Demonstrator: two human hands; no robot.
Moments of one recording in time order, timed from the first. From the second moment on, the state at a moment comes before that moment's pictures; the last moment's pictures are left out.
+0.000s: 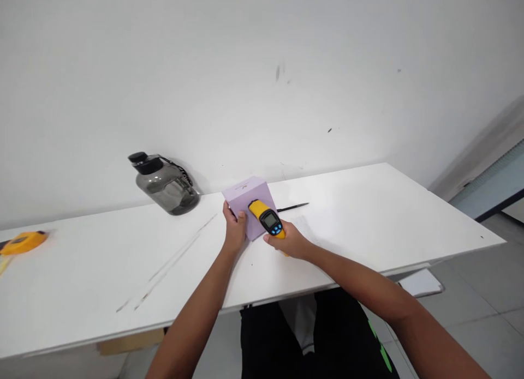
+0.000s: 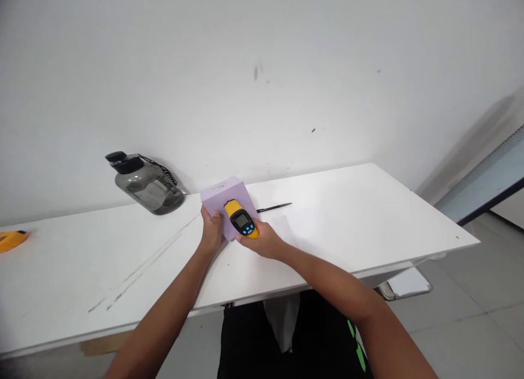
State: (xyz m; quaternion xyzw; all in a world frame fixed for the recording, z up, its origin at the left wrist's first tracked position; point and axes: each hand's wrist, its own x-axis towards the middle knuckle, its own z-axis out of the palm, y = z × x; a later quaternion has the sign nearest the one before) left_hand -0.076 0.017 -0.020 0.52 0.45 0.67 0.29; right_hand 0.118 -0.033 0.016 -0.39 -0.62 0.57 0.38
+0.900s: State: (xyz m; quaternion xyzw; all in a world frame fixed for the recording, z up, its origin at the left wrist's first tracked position) left_hand -0.087 0.013 -0.016 0.53 0.53 0.63 0.22; right_hand 0.124 -0.027 0.019 -0.46 -0.52 0.46 0.55
